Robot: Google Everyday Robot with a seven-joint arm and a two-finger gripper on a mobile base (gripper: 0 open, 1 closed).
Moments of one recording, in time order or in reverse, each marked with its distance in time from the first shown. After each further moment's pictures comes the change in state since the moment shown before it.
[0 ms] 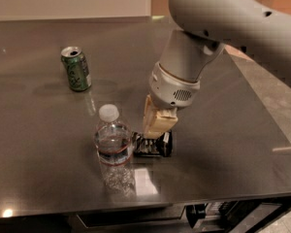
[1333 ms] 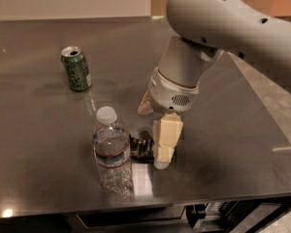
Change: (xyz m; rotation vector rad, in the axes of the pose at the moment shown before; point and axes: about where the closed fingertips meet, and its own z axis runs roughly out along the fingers) arm 0.000 0.003 0.010 -0.002 0.007 0.017
